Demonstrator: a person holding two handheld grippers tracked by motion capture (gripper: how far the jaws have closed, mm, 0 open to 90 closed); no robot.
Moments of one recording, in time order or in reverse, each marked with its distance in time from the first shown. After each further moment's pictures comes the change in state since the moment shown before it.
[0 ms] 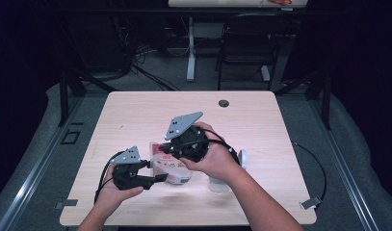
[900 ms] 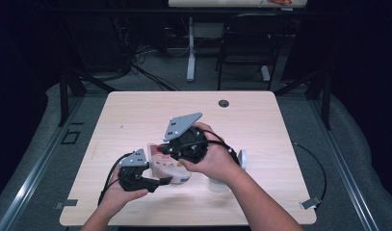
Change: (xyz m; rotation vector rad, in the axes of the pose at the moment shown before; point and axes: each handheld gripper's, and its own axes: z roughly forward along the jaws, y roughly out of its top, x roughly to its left) left arm 0.000 -0.006 0.016 0.029 -0.003 0.037; right arm 0.005 0.004 -0.003 -0.016 0.002 -0.019
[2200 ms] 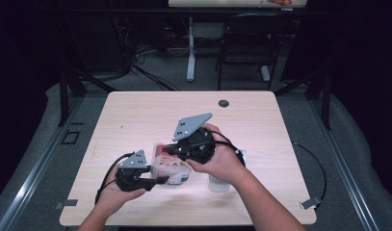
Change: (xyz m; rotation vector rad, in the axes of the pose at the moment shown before) left arm -0.004 0.006 -0.008 0.090 0.017 0.061; right arm -0.006 -0.015 -0.008 -0.010 0.009 0.032
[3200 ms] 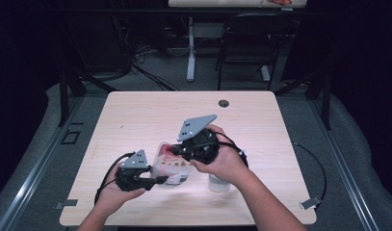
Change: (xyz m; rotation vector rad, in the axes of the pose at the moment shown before) left arm 0.000 0.001 0.000 0.026 0.019 0.014; right arm -0.003 -0.010 -0.002 0.004 -0.022 0.024
